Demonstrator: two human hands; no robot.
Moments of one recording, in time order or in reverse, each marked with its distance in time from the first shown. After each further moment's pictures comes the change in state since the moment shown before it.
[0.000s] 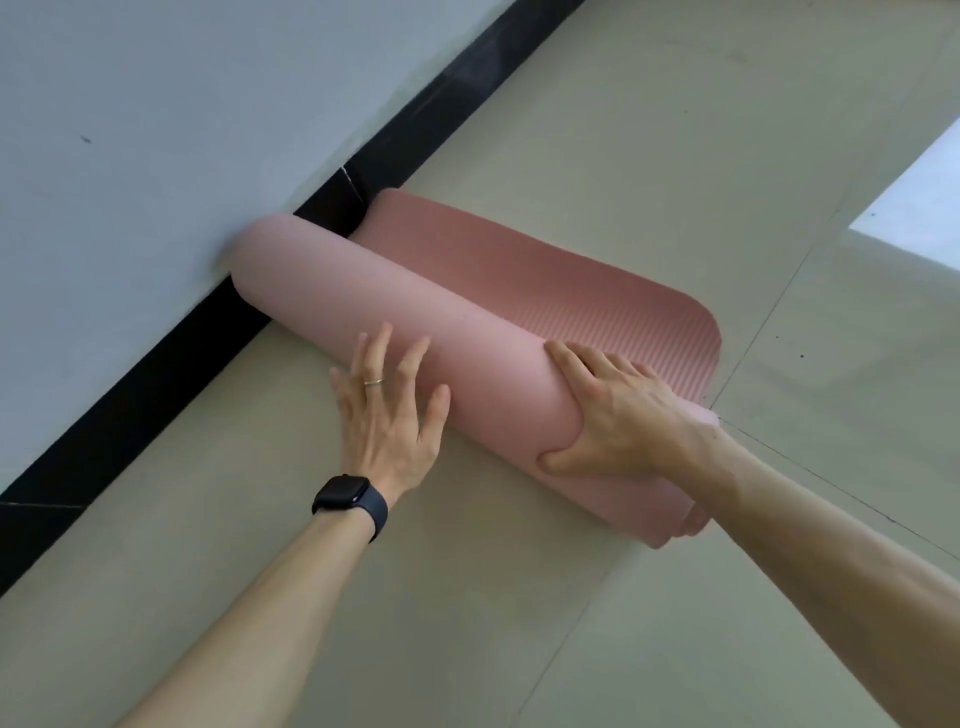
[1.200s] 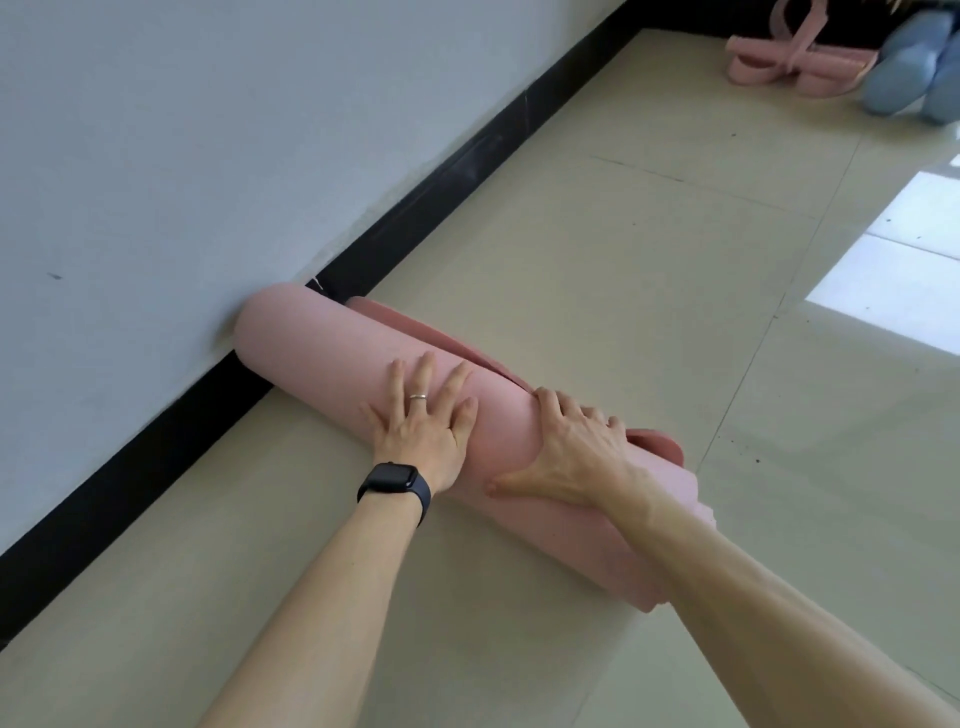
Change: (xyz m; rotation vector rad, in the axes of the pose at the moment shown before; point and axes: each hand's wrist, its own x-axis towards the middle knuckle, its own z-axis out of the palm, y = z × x) left_hand 0.120 0.072 0.016 0.096 -0.372 -0.156; right_hand 0.072 0.025 -0.027 0.117 0.006 0.283
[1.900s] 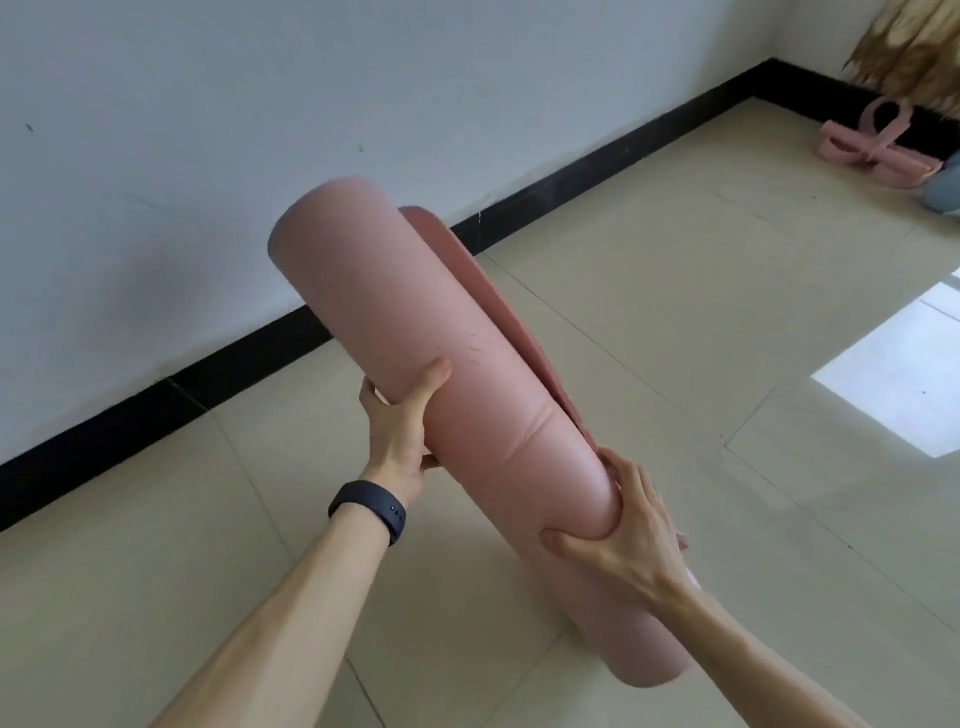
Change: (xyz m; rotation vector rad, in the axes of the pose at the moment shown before) left_hand -0.251 -0.147 -0.076 -1.815 0.172 -0.549; right_hand -0.253 -0.094 0.091 0.384 0.168 -0.099
